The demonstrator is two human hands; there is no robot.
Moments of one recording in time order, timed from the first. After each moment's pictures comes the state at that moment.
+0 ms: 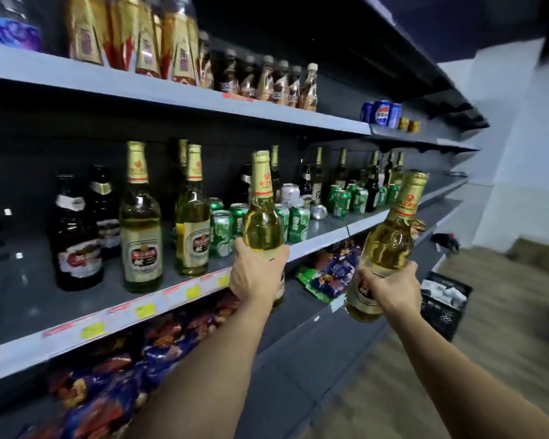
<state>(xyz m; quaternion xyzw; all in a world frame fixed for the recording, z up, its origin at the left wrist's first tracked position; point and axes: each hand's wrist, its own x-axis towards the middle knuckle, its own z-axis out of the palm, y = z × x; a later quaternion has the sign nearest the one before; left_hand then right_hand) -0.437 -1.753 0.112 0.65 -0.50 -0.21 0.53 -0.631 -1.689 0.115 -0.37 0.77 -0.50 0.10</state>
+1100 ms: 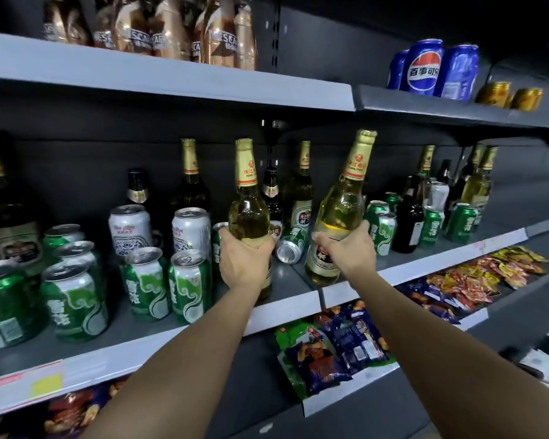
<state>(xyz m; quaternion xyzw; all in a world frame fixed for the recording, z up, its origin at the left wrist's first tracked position) -0.728 -2.119 0.123 0.69 -0.38 -0.12 0.61 -0.892 -2.142 0.148 -0.58 0.63 -0.48 0.20</state>
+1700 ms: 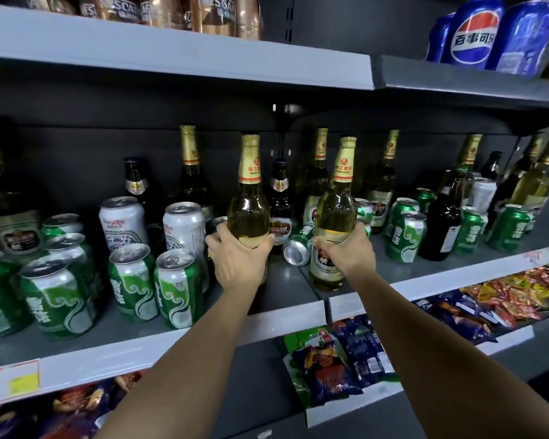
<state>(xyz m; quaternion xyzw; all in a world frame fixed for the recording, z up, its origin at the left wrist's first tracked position) -0.724 -2.157 0.106 0.73 -0.37 -0.05 0.57 -0.893 -2.216 0.121 -0.63 0.62 -0.41 0.22</state>
